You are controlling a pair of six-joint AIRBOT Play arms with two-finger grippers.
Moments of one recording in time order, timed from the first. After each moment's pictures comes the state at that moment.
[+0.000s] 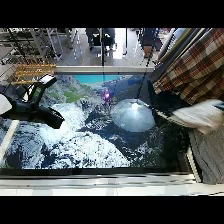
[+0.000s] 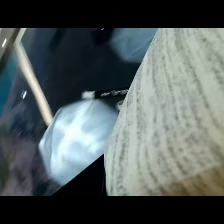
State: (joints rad) left arm -0.17 -1.09 1.39 1.25 -1.39 -1.20; right arm -0.97 -1.37 1.57 -0.80 1.42 1.51
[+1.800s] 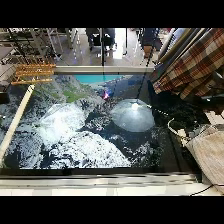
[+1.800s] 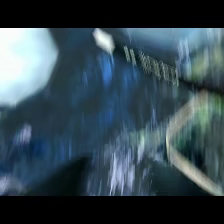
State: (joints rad) left arm 0.07 -1.02 1.39 2.06 -1.10 -1.83; right arm -0.40 -1.38 1.53 -1.10 1.18 1.26
